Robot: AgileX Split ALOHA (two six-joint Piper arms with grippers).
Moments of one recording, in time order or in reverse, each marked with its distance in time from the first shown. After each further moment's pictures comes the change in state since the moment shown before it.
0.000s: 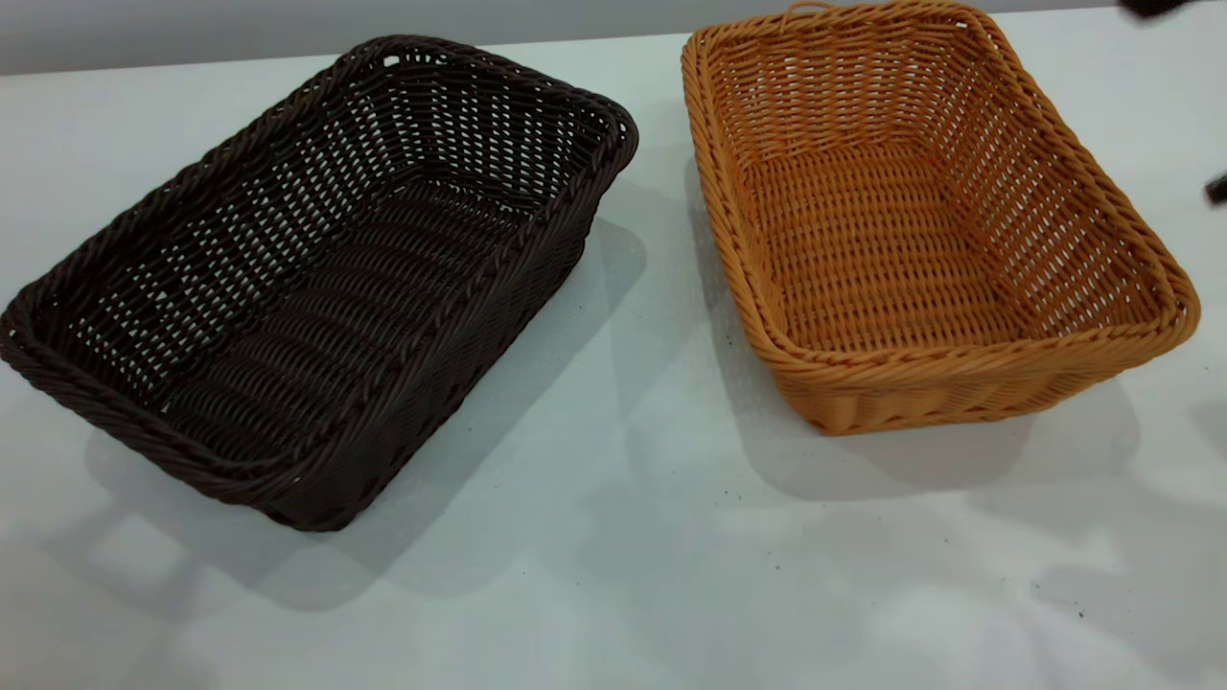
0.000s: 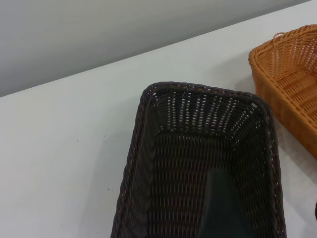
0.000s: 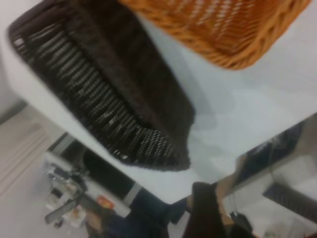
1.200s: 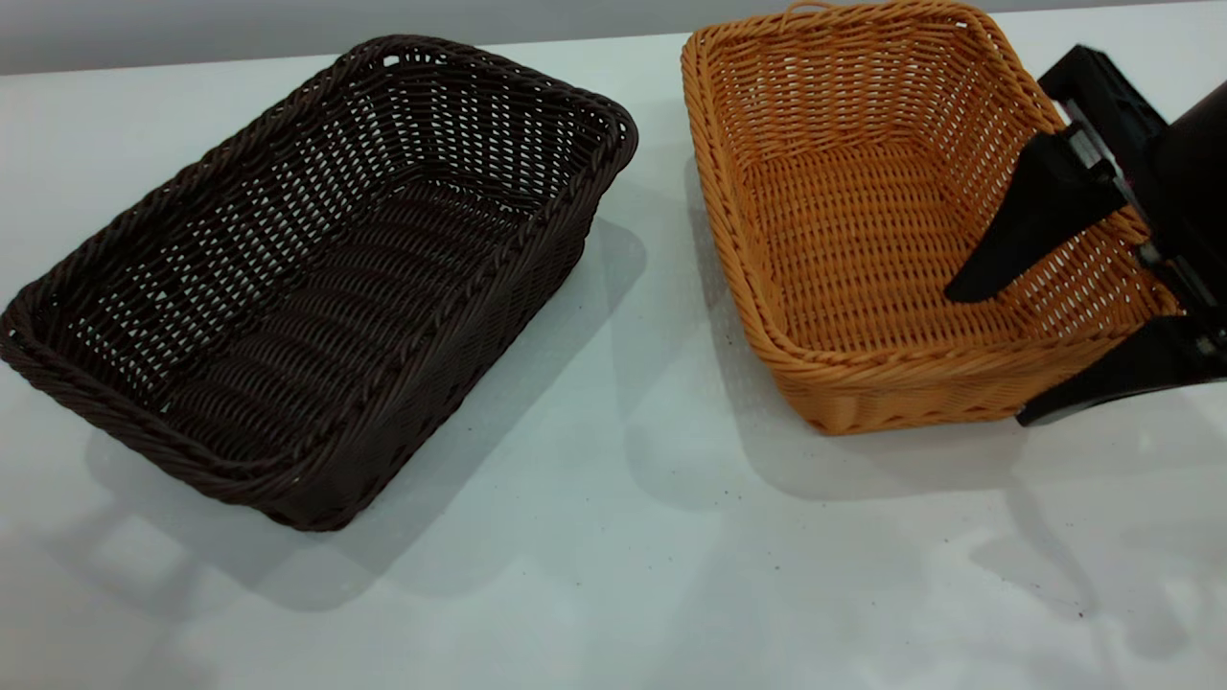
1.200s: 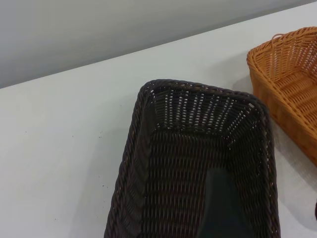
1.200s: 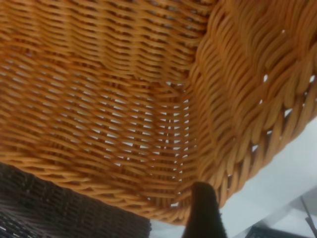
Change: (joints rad) left arm 0.000 0.000 0.002 0.000 0.003 -0.028; right arm 0.220 0.394 0.001 0.069 -0.378 0.054
